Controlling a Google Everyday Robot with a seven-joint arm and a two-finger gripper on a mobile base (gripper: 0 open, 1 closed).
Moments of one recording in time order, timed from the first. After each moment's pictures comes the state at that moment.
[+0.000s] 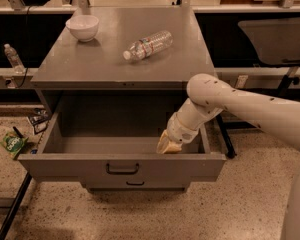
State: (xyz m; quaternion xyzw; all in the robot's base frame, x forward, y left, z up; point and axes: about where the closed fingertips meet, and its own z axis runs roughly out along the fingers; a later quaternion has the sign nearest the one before) arm 0.540 -0.048 0.628 -0.72 0.64 0.22 0.14
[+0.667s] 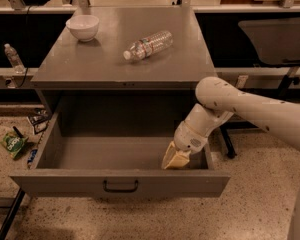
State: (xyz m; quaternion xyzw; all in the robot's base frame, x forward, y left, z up) arm 0.475 -0.062 0.640 -0.66 0.67 0.33 0.06
